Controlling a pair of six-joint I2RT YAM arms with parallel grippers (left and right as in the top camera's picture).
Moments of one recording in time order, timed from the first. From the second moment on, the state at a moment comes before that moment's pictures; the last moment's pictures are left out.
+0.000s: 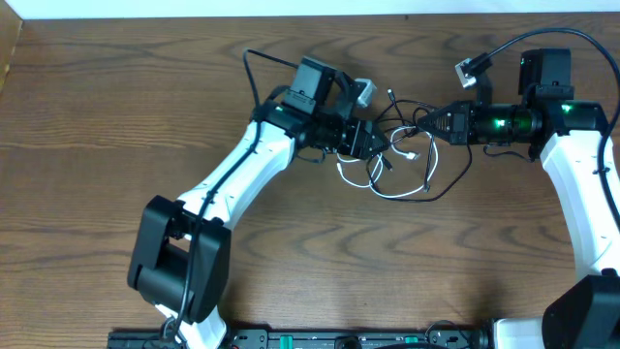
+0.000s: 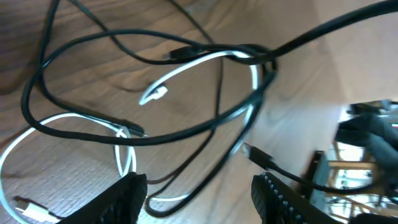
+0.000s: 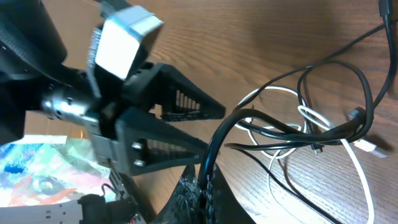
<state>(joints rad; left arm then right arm) -0.48 1.85 1.39 -0.49 0.70 -0.22 -0.03 1.57 1.33 -0.85 -0.92 0.04</state>
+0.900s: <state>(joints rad) -0.46 1.53 1.39 -0.64 0.30 -0.28 -0.02 1.58 1.32 -0.97 -0.04 0.38</state>
